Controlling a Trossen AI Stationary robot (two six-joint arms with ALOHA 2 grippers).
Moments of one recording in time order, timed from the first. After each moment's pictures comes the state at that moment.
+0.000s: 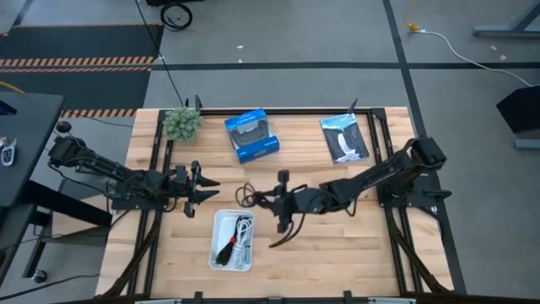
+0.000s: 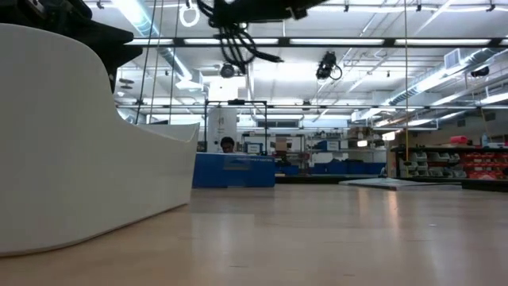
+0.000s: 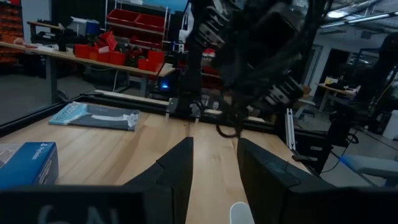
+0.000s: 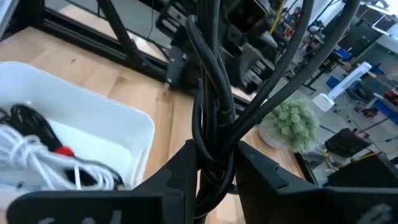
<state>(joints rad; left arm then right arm) -0.33 0.62 0.01 0.72 -0.36 -0.17 0.32 1.69 1.09 0.29 0.49 -0.36</state>
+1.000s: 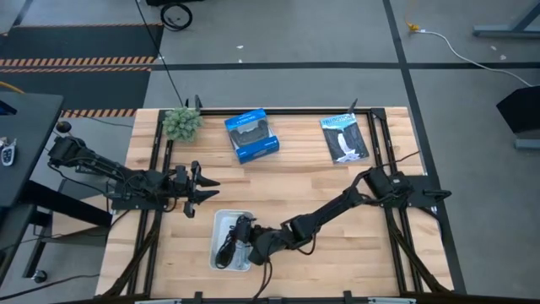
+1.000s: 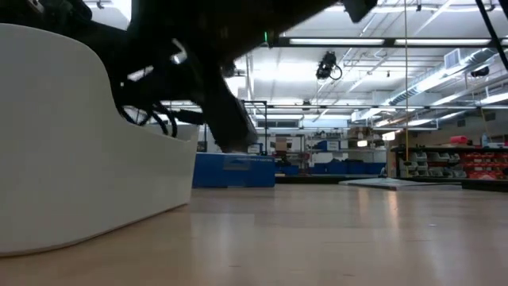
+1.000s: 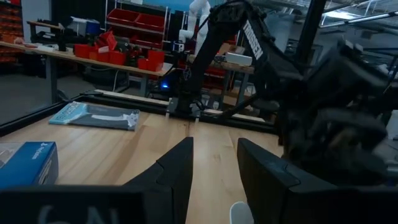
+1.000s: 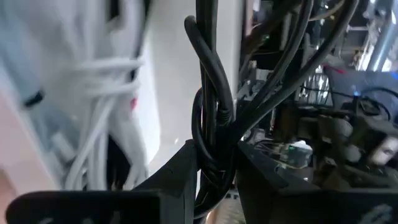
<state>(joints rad) -0.33 0.62 0.01 0.72 -0.36 -0.17 0.42 2.25 1.54 0.21 0.55 -1.29</state>
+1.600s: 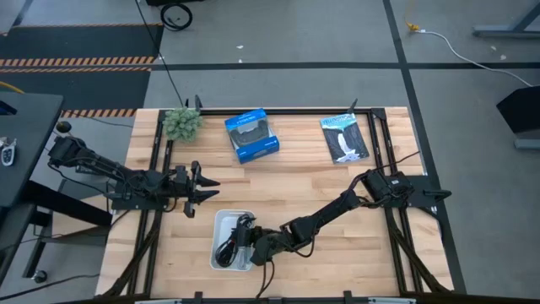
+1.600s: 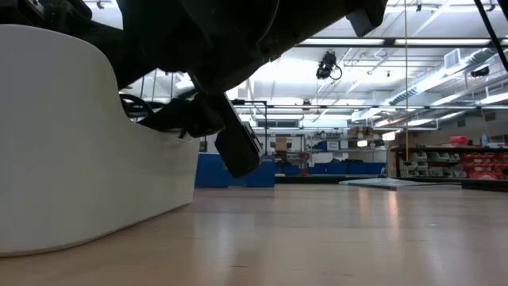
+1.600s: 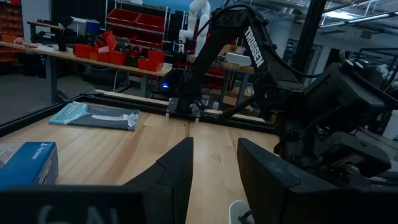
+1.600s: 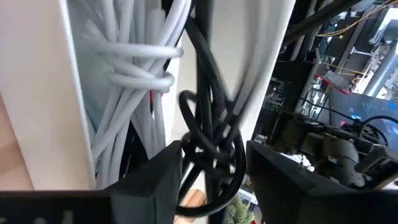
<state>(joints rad) -0.33 0.62 0.01 0.72 -0.36 -0.17 0.43 2.28 1.54 0.21 0.58 -1.46</state>
